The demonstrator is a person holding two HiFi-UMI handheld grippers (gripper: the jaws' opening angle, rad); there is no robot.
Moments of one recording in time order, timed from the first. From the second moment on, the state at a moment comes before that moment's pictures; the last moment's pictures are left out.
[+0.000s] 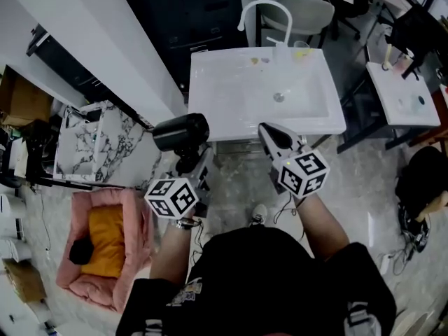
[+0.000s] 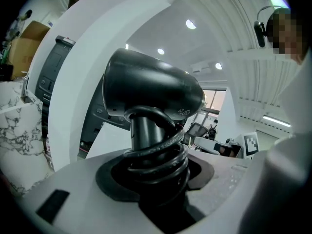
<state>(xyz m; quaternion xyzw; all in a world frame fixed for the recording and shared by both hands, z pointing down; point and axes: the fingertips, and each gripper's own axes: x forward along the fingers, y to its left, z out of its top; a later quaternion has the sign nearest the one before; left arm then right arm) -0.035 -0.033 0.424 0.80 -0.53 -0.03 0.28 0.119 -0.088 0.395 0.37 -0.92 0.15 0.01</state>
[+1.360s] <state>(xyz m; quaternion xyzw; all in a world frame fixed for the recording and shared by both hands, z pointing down) -0.030 -0.295 0.487 0.81 -0.49 0.02 0.32 0.119 -0.319 0.438 0.43 -0.88 0.19 0.02</state>
